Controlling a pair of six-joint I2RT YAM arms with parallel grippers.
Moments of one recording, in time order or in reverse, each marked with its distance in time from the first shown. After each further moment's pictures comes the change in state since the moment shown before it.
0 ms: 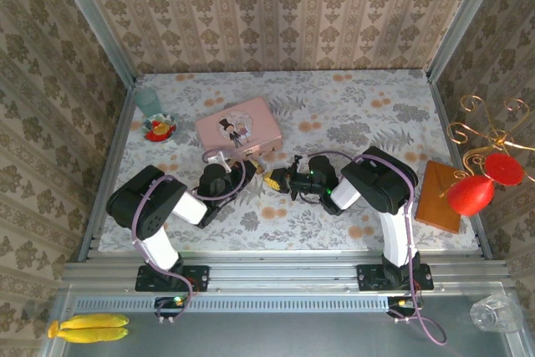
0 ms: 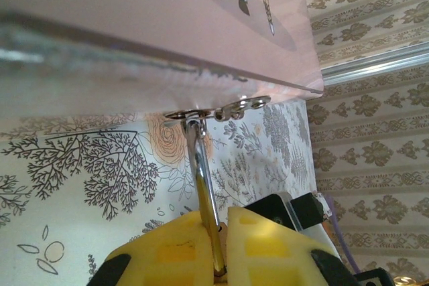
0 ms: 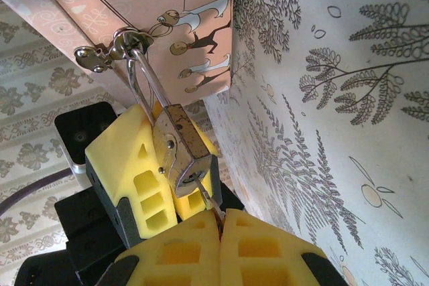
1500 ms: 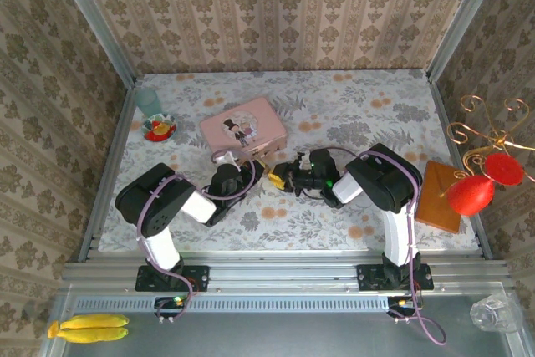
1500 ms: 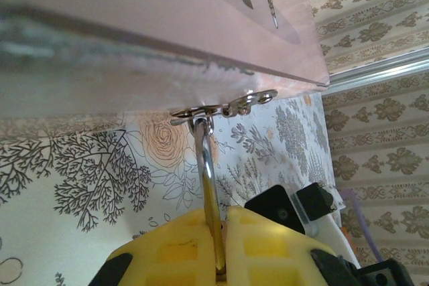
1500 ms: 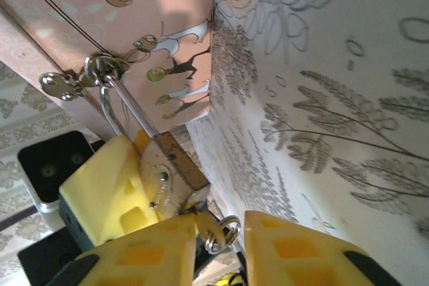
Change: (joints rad) left arm -0.095 0.043 0.066 -0.056 -0.141 0.007; right arm -0.052 -0.013 0.040 -0.168 -0.033 -0.096
